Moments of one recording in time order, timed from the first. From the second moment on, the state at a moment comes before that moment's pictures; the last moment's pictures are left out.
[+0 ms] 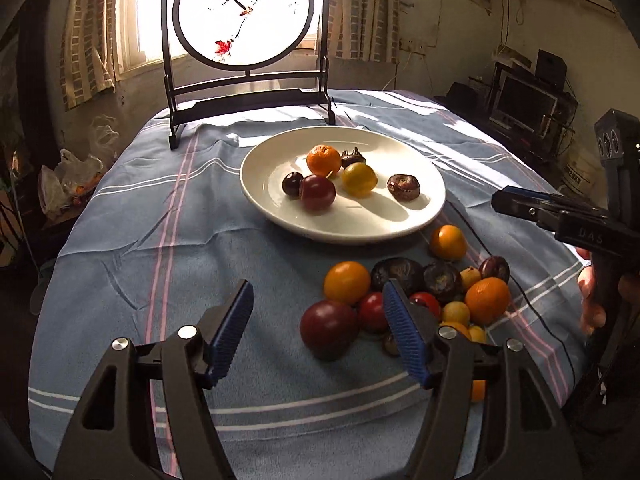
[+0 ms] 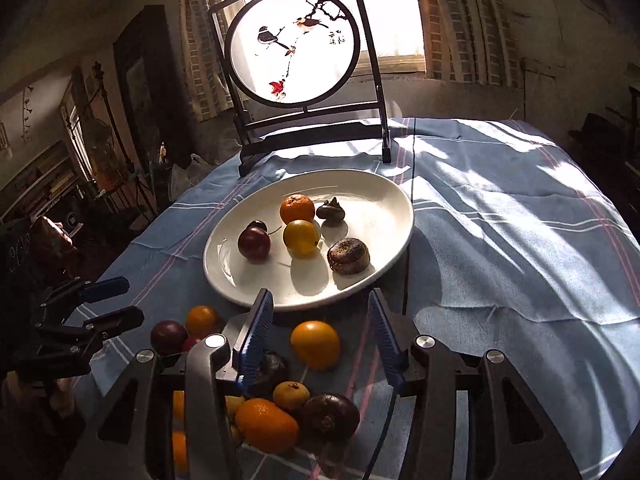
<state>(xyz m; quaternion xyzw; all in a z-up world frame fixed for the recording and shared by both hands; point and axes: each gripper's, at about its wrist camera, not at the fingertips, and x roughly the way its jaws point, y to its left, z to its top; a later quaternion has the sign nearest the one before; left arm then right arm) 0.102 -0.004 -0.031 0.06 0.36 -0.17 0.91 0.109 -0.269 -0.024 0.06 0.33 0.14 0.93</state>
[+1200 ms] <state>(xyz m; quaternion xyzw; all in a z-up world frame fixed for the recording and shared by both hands) 0.075 0.001 -0.057 0.02 0.38 -0.17 0.91 0.077 -0.228 -0.064 -0.02 0.40 0.19 0.89</state>
